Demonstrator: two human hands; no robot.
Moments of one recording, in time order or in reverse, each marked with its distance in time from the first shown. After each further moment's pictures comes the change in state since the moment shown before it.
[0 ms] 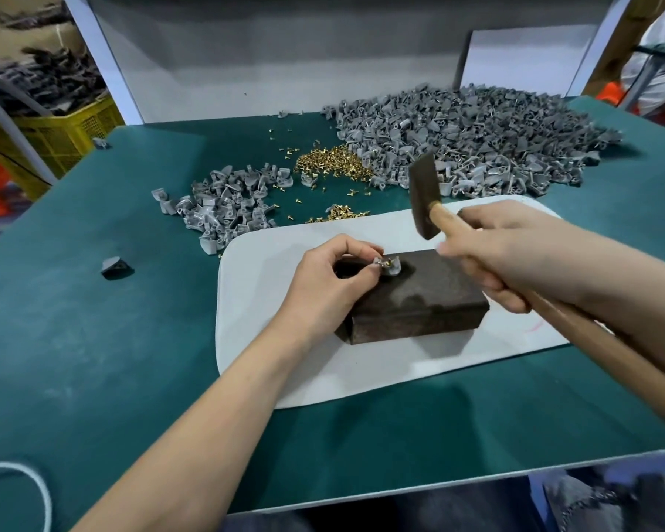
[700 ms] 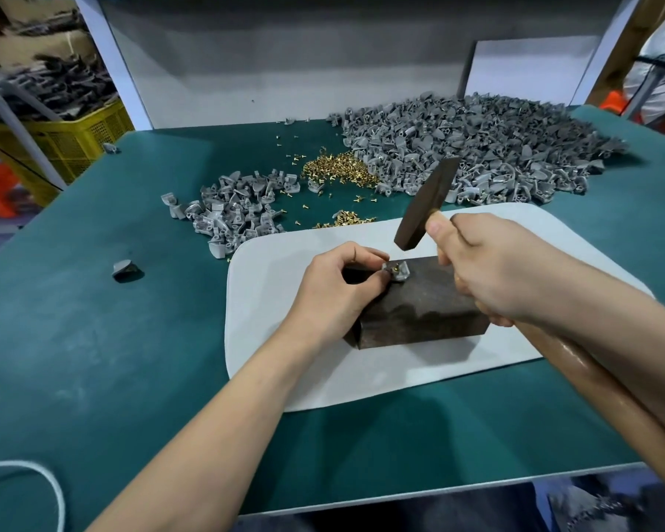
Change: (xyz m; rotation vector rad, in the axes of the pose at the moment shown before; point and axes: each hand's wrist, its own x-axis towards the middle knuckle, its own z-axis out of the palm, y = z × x) left_hand 0.000 0.000 0.000 0.037 0.018 0.027; right_hand 0.006 -0.008 0.026 -0.341 0.205 -0.006
